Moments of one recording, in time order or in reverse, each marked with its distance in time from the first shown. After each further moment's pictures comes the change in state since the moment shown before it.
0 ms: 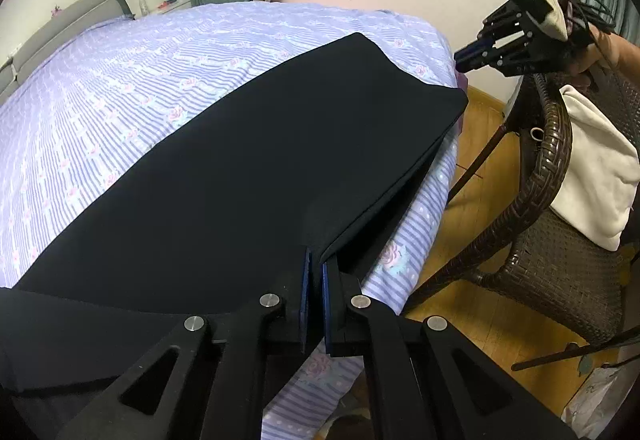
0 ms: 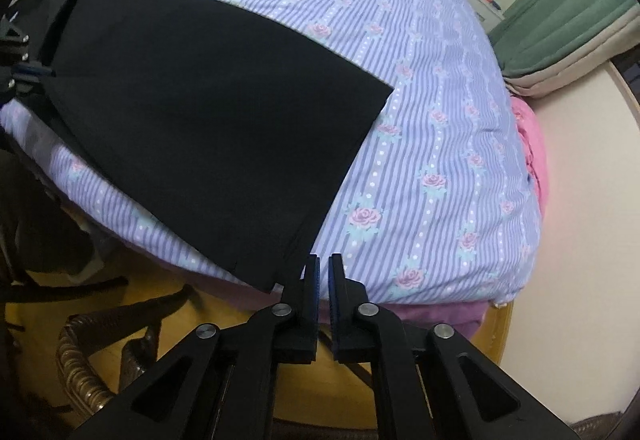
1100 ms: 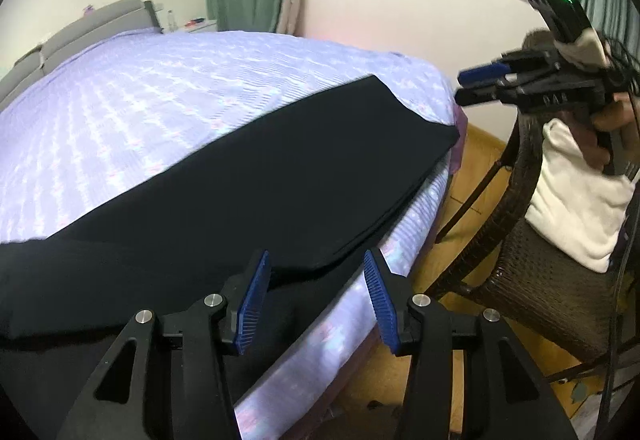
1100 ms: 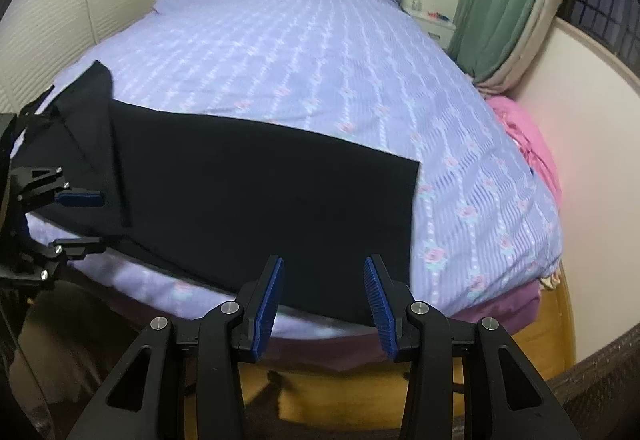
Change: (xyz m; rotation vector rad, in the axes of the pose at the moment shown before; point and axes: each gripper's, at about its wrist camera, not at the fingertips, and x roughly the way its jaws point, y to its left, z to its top) left arm -0.070 0.027 -0.043 -0.101 -0.145 0.014; right arm -0.088 0.071 0.021 0.284 -0.277 0.105
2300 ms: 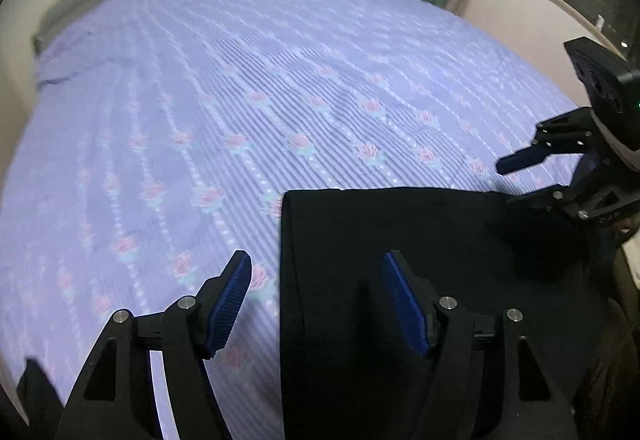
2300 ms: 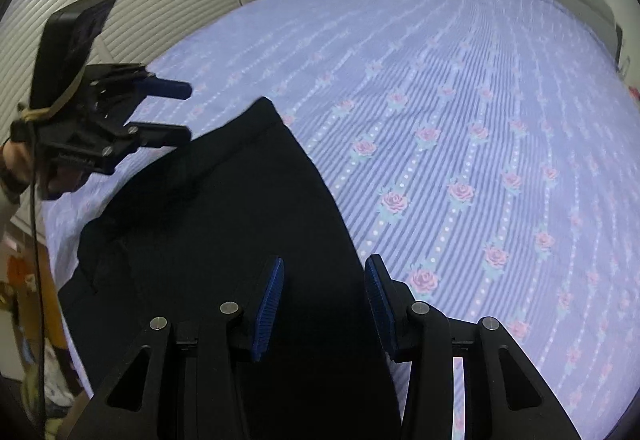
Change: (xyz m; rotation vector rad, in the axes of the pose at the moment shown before) left arm -0.088 0.593 -0.069 -0.233 0.191 0.117; right arm 0.255 0.442 0.360 -0.280 0.154 0.459
